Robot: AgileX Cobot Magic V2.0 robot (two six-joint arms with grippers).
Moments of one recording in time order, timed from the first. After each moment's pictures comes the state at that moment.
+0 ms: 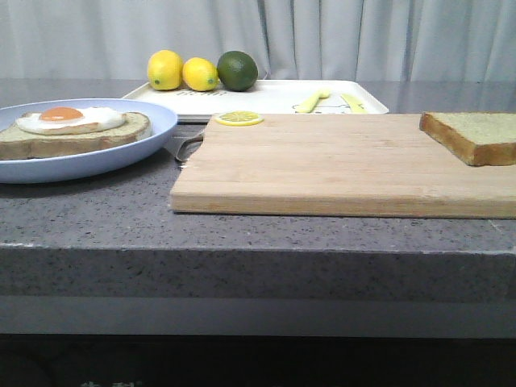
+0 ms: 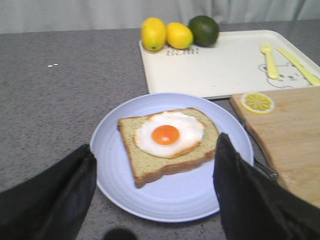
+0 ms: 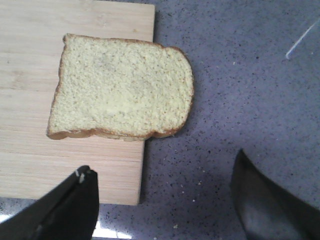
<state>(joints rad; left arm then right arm) -0.31 0.65 -0.72 0.07 0.49 -0.08 -0.01 0.99 -1.00 -0.03 0.92 0.02</state>
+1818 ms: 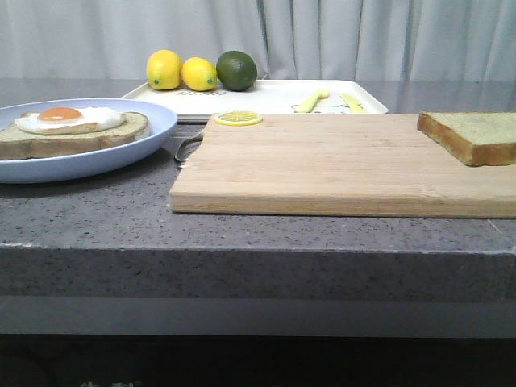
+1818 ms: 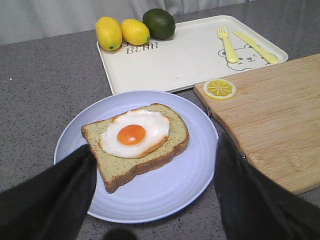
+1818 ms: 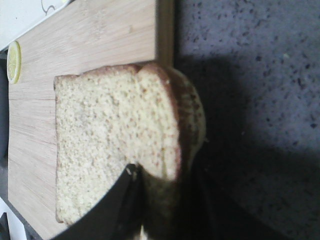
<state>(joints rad) -0.43 0.66 -0.72 0.11 0.49 -0.07 -0.56 1.77 -1.14 1.00 1.19 -0.80</state>
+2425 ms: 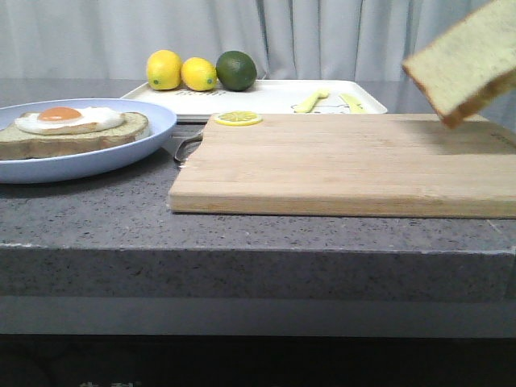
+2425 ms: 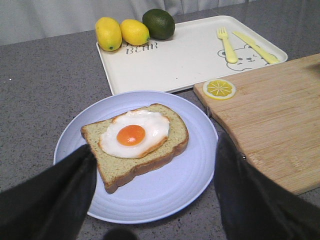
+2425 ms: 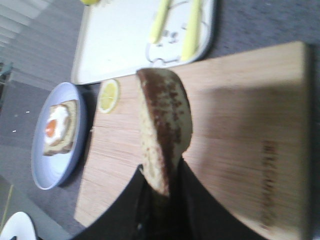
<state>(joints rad) -0.43 0.66 -0.72 0.11 0.49 -0.07 -0.47 1.50 -1.14 1.18 1.19 -0.75</state>
